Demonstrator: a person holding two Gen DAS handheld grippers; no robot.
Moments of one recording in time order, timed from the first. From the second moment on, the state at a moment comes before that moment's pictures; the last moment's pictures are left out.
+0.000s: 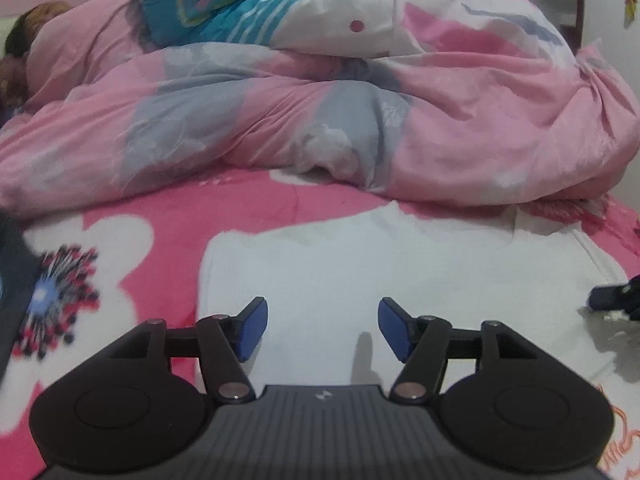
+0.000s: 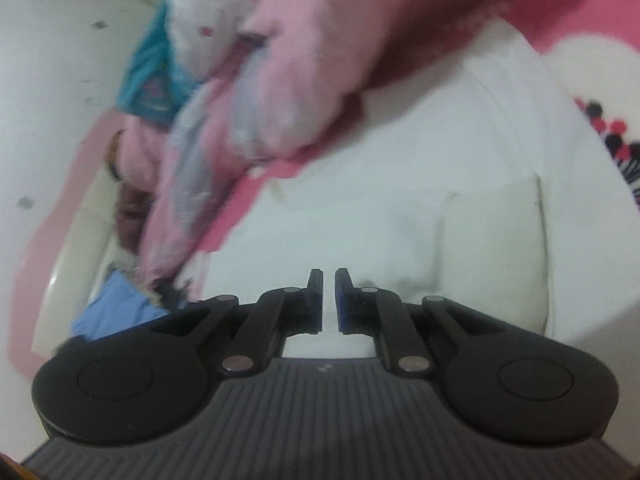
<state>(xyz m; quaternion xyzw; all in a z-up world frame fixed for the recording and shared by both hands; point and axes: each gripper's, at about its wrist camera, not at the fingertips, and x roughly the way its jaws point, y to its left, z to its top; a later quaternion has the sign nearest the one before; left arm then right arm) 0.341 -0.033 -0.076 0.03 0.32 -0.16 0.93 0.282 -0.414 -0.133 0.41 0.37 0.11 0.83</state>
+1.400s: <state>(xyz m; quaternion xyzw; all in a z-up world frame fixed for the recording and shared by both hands) 0.099 -0.005 -0.022 0.06 0.36 -0.20 0.91 0.019 -0.327 -0.055 0.24 0.36 0.05 0.90</state>
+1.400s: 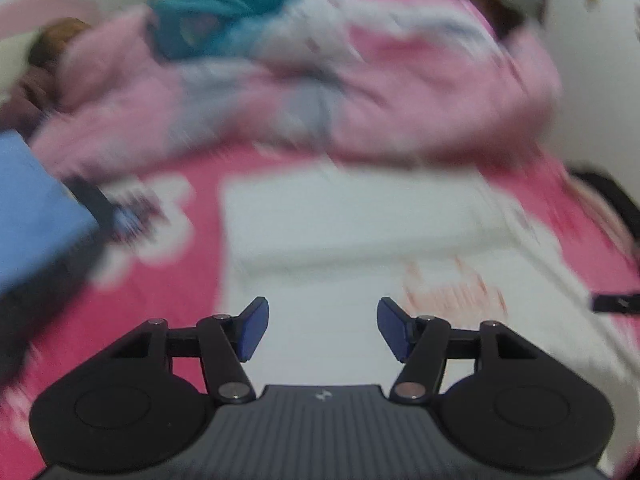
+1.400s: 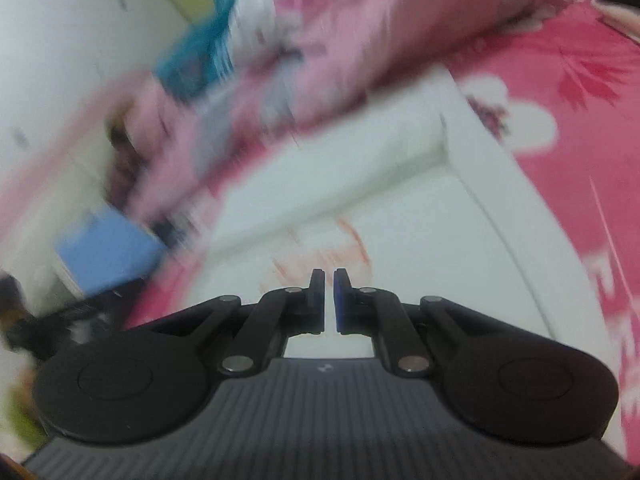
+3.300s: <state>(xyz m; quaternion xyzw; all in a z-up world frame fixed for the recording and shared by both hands) -0.025 0.042 -0.086 0.07 0.38 -0.19 0.90 -0.090 -0.338 -0.102 0.13 0.34 -0.06 0.93</state>
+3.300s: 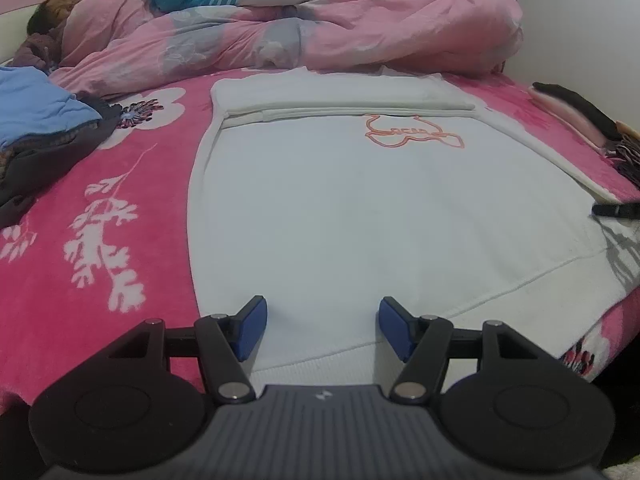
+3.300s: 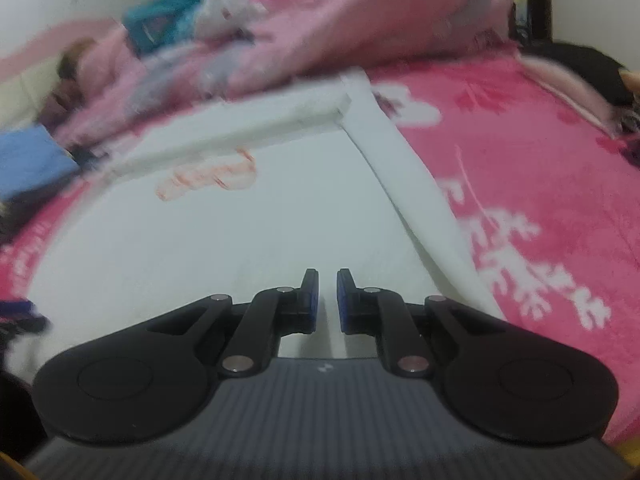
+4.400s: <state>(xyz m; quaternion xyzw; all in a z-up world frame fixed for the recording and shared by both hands) -0.028 0.049 -0.089 0.06 0.38 -0.18 0.91 -0.104 -0.326 -0.073 0.10 0.33 -0.07 0.94</state>
